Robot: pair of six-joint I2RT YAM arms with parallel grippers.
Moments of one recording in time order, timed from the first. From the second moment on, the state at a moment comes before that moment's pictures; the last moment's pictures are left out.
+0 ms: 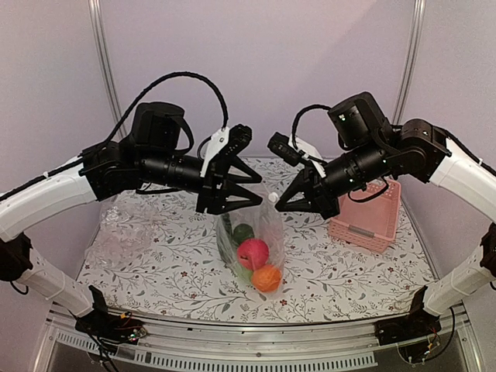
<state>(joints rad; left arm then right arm) -0.99 1.36 1.38 -0.40 0.49 0.29 1.00 1.42 1.61 -0.89 -0.41 -0.11</state>
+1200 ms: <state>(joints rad) -0.99 1.43 1.41 -0.40 0.51 0.29 1.00 1.39 1.55 -0.84 -0.45 -0.10</state>
